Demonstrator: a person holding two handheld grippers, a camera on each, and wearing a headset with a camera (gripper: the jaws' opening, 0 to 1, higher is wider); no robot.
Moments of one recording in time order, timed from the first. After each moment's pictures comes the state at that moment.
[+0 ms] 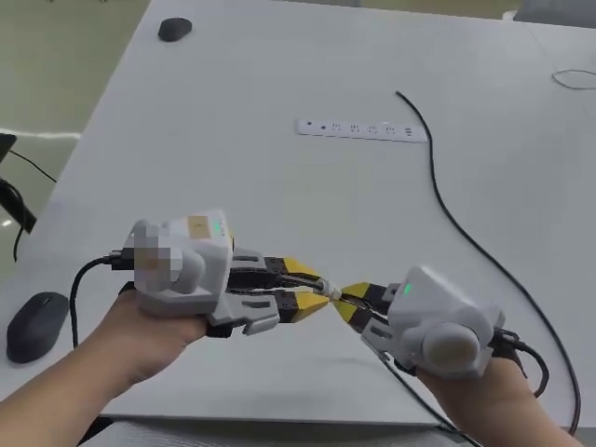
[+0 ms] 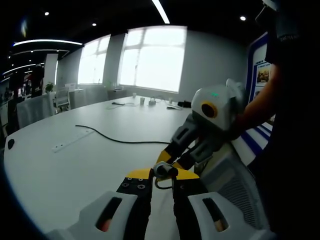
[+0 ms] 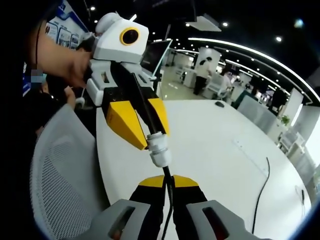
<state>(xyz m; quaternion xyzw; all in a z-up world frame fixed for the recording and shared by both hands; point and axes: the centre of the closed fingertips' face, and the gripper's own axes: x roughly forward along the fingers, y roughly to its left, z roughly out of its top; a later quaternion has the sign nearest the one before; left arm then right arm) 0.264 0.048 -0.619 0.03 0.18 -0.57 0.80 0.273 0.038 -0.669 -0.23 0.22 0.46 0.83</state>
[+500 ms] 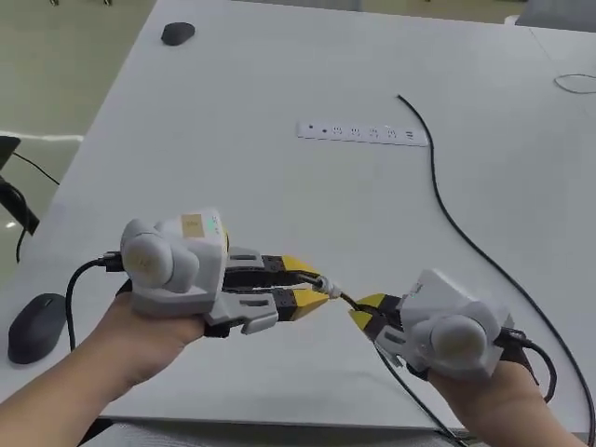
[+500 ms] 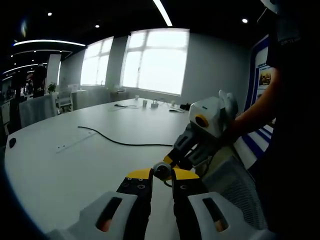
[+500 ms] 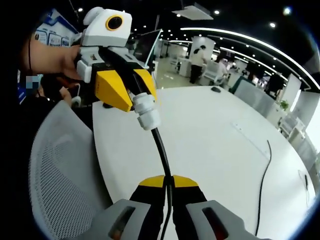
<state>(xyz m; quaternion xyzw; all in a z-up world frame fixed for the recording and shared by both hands) 0.267 0.050 -0.612 0.02 0.17 -0.56 0.81 0.276 0.010 -0.695 -0.22 0.27 0.43 0.83</state>
